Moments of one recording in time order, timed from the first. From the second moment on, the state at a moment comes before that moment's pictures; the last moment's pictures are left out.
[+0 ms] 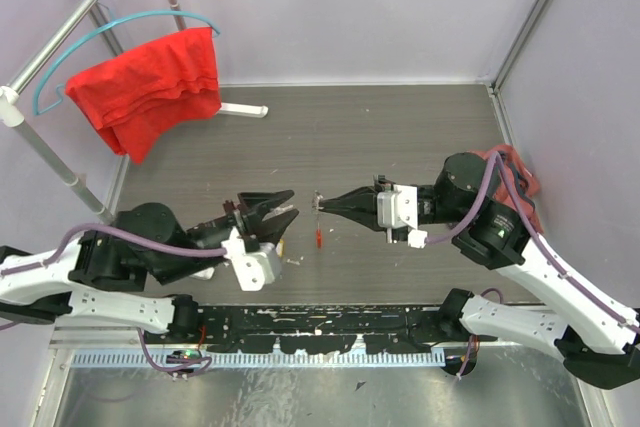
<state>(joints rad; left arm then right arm) -1.59 0.90 1.35 -0.51 -0.44 0.80 0.90 0.88 1.17 -0.22 -0.72 -0.60</state>
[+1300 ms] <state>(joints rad) -1.59 0.94 1.32 -0.31 -0.21 0.68 0.90 0.81 1.16 -0.11 -0.82 -0.58</state>
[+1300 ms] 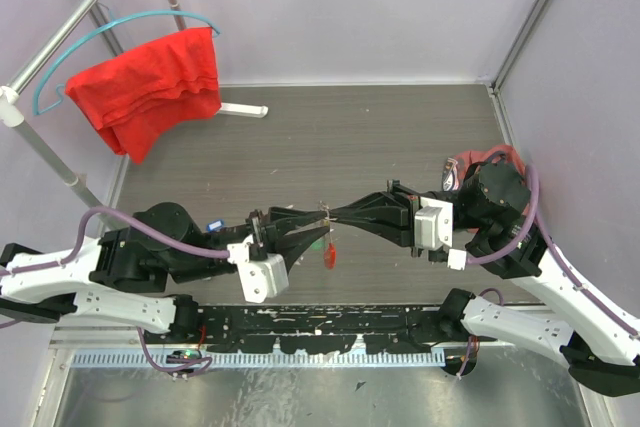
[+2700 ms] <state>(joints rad) -1.59 0.97 1.34 -0.30 -0.23 0.70 0.90 0.80 1.16 -0.16 -0.84 -0.59</state>
